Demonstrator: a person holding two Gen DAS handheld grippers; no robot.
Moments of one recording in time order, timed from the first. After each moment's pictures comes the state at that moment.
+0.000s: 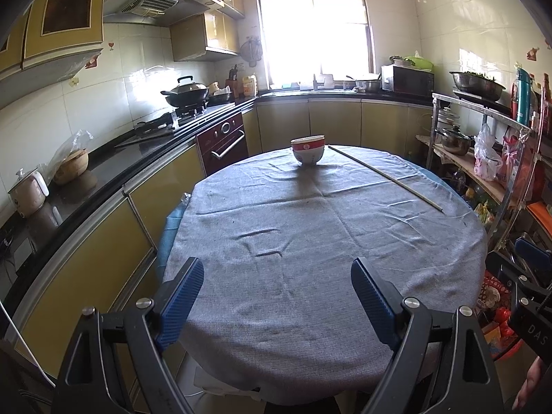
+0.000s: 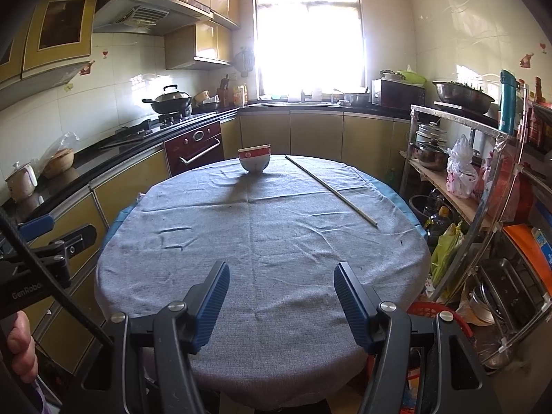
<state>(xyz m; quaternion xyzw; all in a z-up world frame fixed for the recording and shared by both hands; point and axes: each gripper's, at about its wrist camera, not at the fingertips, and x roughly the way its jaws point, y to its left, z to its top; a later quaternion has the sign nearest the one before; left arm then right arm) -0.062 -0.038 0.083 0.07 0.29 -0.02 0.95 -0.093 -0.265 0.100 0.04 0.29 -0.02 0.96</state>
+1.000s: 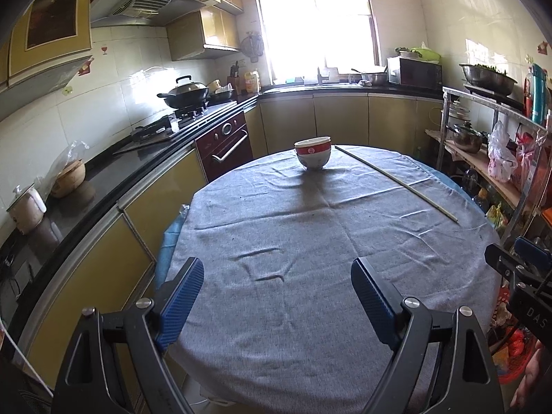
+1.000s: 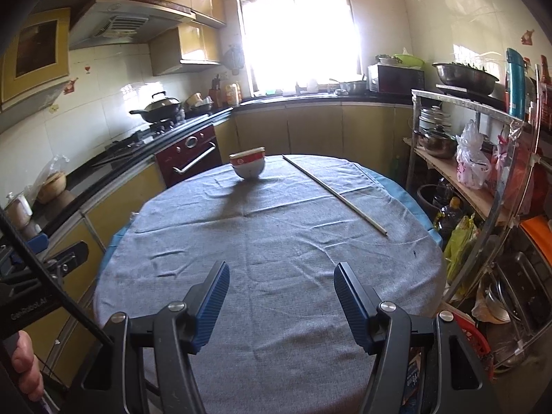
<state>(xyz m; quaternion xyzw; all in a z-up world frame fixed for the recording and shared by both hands) 0.003 -0.060 0.090 0.08 0.30 -0.01 0.95 -0.020 -0.296 0.100 0.08 0.30 -0.02 0.95</state>
